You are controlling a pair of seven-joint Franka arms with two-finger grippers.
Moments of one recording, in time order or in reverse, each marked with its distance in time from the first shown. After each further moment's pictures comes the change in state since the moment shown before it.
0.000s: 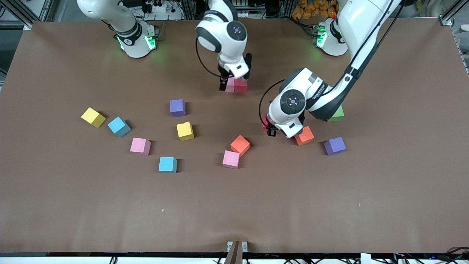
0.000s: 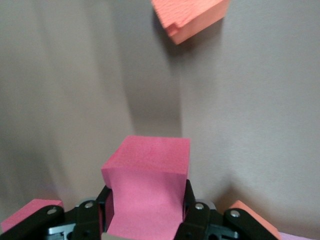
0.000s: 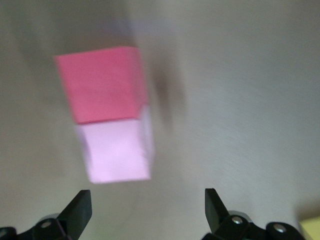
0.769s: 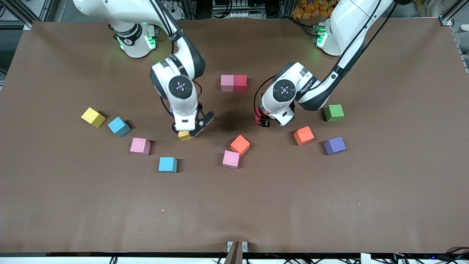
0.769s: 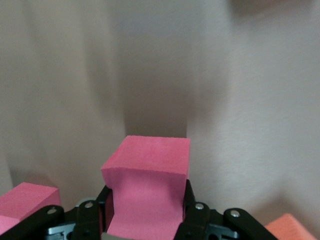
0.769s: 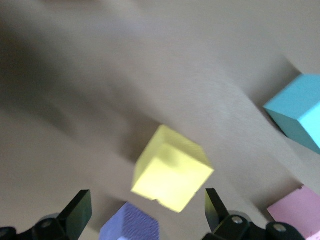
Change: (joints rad) left arm -0.004 -0.013 -0.055 -0.196 0.000 0.226 -0.187; right arm -0.352 0.100 -0.070 0.124 -0.007 0.023 0.222
